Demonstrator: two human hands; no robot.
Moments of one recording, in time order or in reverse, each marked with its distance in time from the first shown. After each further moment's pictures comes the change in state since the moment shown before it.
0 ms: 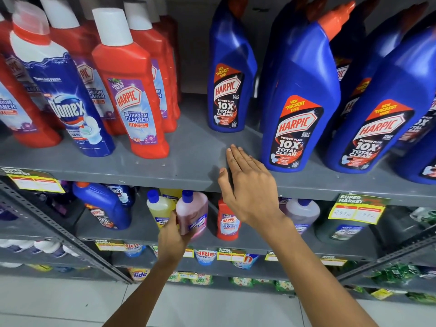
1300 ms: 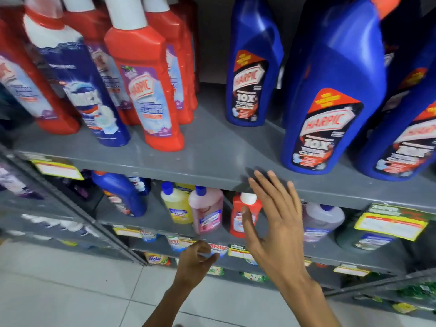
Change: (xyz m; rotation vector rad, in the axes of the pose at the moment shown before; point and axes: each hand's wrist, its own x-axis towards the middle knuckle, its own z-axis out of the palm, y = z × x) left_hand -0.058 -0.038 0.023 -0.014 -0.182 -0.144; right_hand -0.078 -0.001 -0.001 0.456 0.217 -0.026
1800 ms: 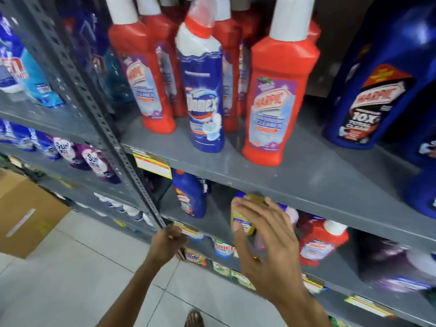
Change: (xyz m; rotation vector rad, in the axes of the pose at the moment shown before) left_hand 0.039 -0.091 -0.229 0.099 0.268 -0.229; right_hand 0.020 -0.123 0.120 0.382 -0.086 -0.136
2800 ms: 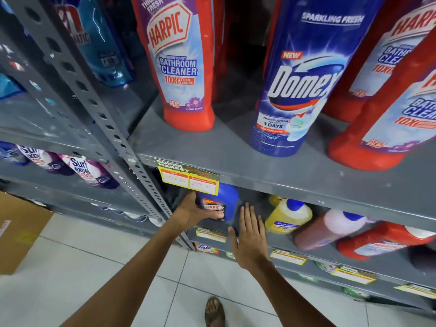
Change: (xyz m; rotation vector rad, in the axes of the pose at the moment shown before) left_hand 0.167 0.006 -0.021 -0.224 -0.416 0.076; right_hand -0.093 0.152 0.284 -0.558 -0.561 0.561
